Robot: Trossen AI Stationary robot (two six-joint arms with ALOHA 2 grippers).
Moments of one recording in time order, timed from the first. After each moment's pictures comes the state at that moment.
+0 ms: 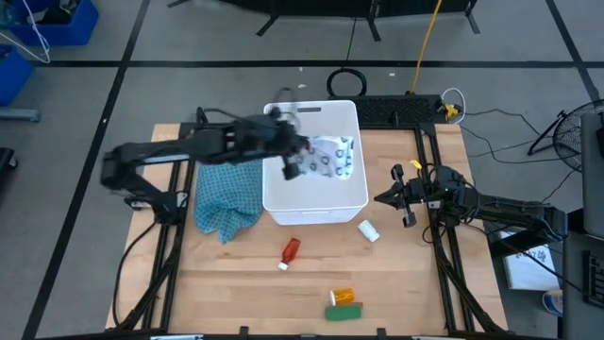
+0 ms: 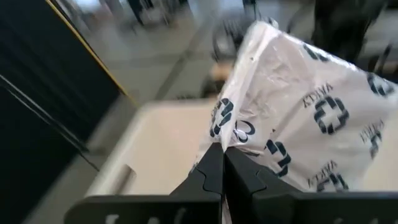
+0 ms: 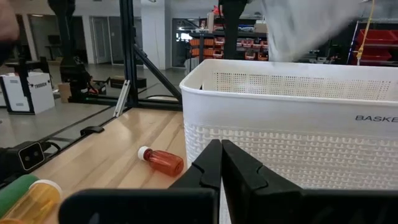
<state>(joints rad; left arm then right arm) 0.17 1.51 1.47 -0.36 -0.24 0.20 -0.33 0.33 0.02 0.37 -0.49 -0.01</state>
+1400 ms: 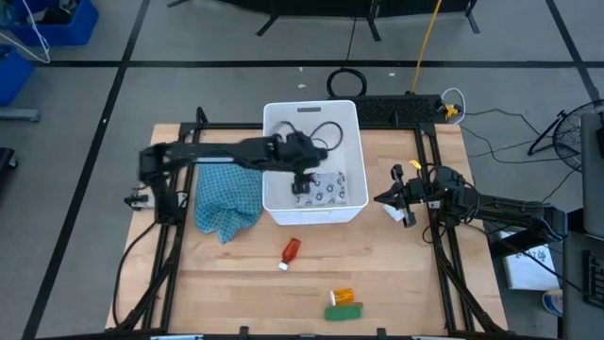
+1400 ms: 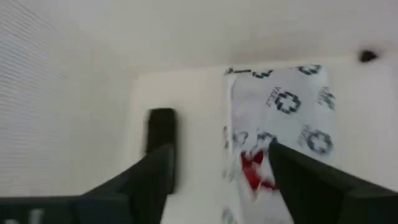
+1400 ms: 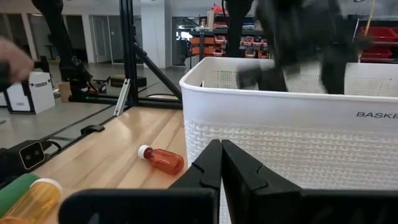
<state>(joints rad) 0.19 1.81 1.50 -0.54 -0.19 0.27 -0.33 0.33 0.02 0.36 -0.49 -0.01</state>
